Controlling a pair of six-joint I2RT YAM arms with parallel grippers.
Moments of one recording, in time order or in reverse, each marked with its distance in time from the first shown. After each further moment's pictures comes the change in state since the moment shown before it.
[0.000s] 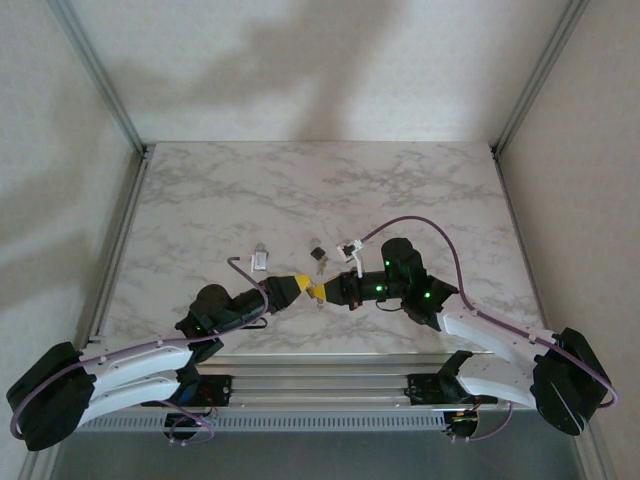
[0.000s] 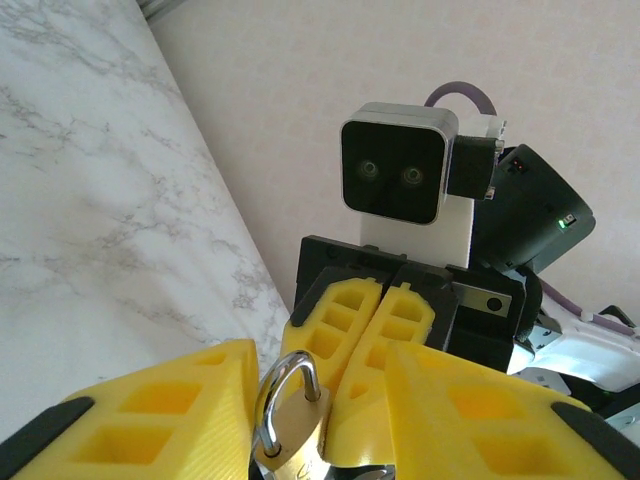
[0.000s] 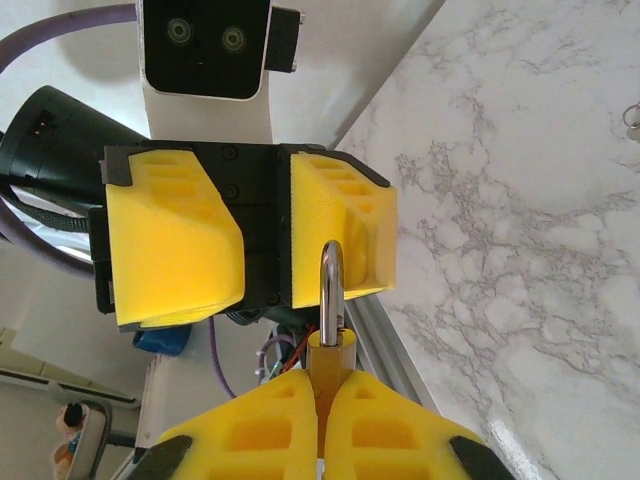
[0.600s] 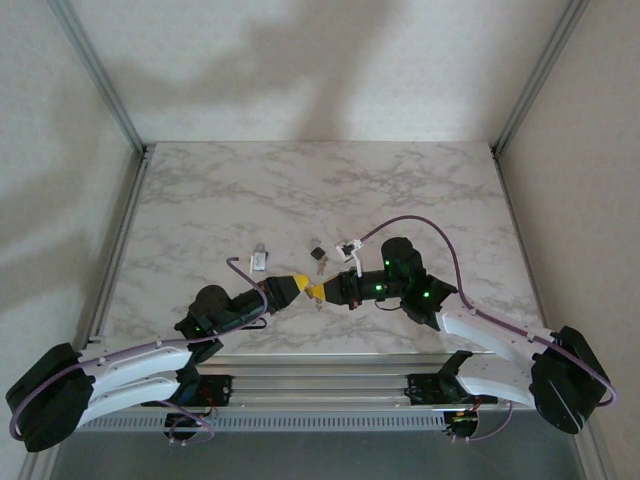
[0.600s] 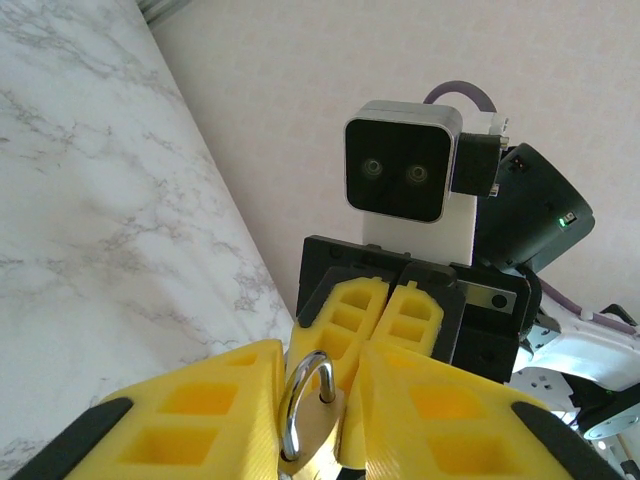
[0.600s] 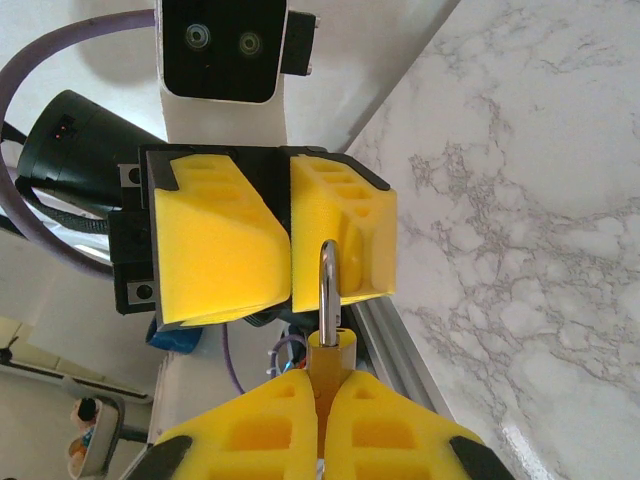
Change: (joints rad) left arm 0.000 -0.008 -0.006 -0.002 -0.008 0.005; right arm -0.001 0.013 0.000 0.032 -0.024 0.019
